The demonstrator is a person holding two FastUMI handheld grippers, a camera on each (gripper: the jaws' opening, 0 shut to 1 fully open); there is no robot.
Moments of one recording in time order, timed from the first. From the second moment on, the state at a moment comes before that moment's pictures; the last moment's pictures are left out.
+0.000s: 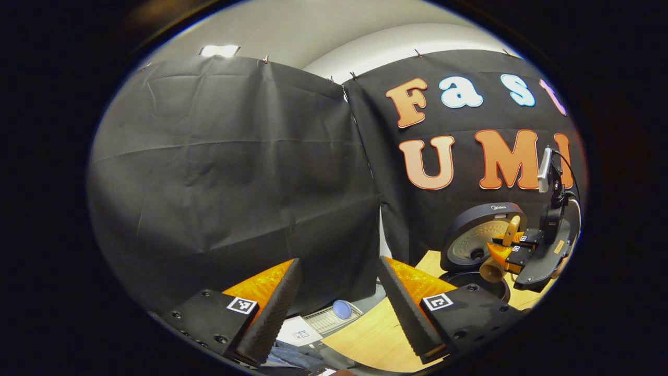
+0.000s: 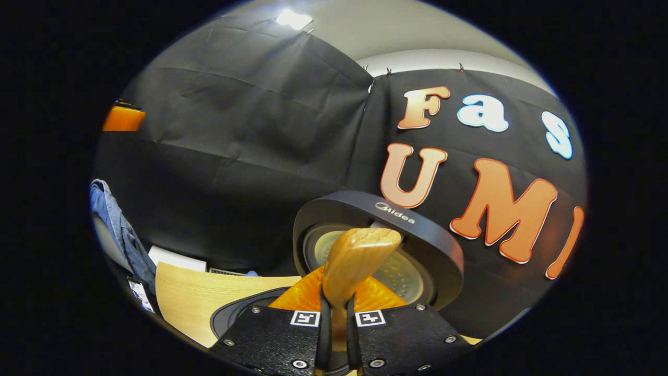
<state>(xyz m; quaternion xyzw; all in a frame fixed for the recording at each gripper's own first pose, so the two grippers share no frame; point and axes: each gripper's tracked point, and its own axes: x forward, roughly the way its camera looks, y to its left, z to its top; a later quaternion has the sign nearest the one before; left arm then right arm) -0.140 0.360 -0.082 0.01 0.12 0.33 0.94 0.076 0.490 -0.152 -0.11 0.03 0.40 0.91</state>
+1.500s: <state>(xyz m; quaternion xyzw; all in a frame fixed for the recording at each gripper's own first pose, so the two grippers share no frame) -0.019 0.158 -0.098 -0.01 0.13 0.13 0.98 0.055 0.063 -0.211 0.15 0.22 0.07 0.96</state>
